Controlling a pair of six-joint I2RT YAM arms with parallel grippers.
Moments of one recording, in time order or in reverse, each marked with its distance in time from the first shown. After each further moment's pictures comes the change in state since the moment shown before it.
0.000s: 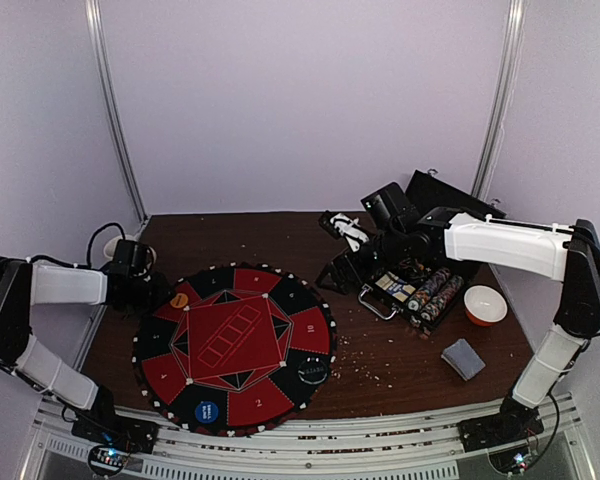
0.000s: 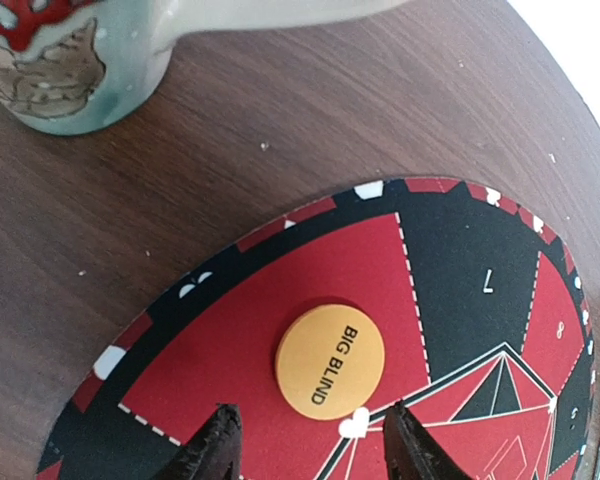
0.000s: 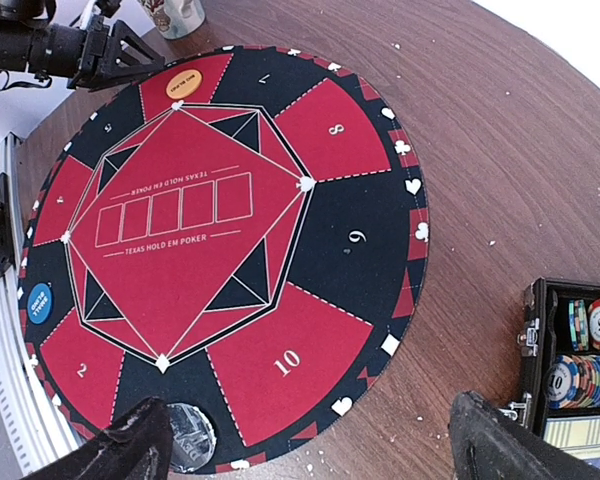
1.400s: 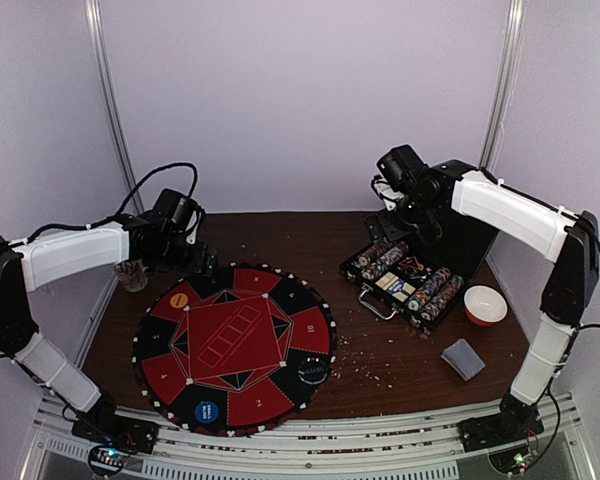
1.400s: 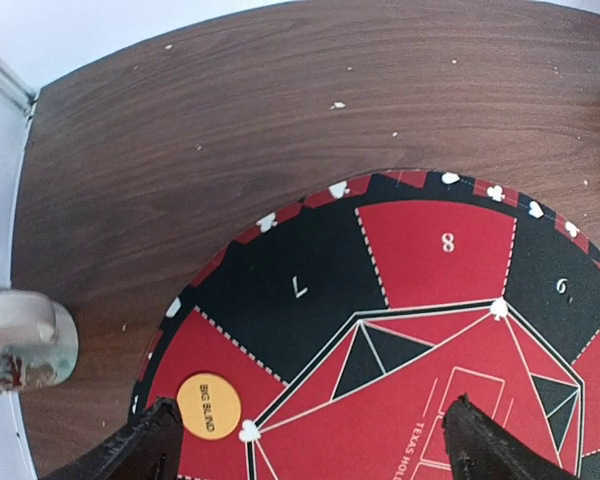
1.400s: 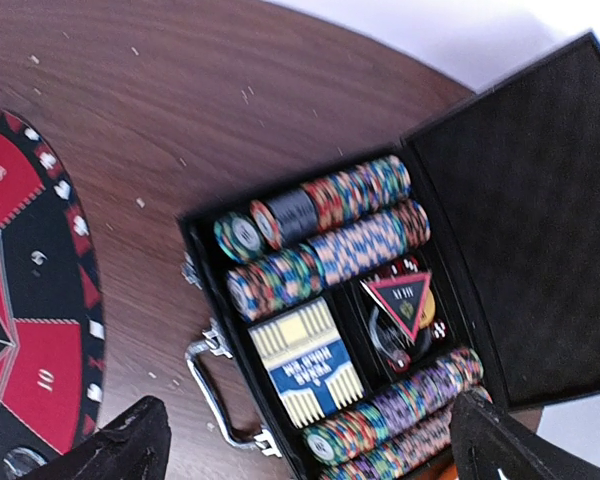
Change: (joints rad) left arm -0.332 0.063 0.470 -0.410 -0.225 0.507; right arm -0.137 0.089 0.364 -0.455 0.580 0.138
